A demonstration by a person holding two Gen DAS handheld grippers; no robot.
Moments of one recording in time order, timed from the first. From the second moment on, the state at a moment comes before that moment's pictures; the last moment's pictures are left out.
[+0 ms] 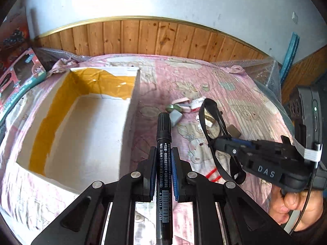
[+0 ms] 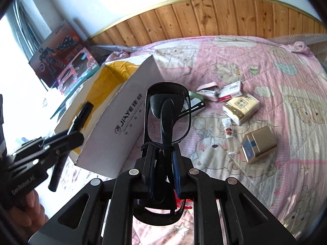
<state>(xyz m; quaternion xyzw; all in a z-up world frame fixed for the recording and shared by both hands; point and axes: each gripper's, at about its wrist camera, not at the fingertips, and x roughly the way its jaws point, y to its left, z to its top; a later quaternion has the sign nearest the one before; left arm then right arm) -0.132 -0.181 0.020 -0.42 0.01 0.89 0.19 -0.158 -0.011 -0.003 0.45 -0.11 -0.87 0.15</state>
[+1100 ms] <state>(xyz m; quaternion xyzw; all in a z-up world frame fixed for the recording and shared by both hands) -0.182 -0.318 0.051 -0.38 -0.06 0.91 0.12 -0.191 -0.177 0.063 0.43 0.02 -0.88 0.23</state>
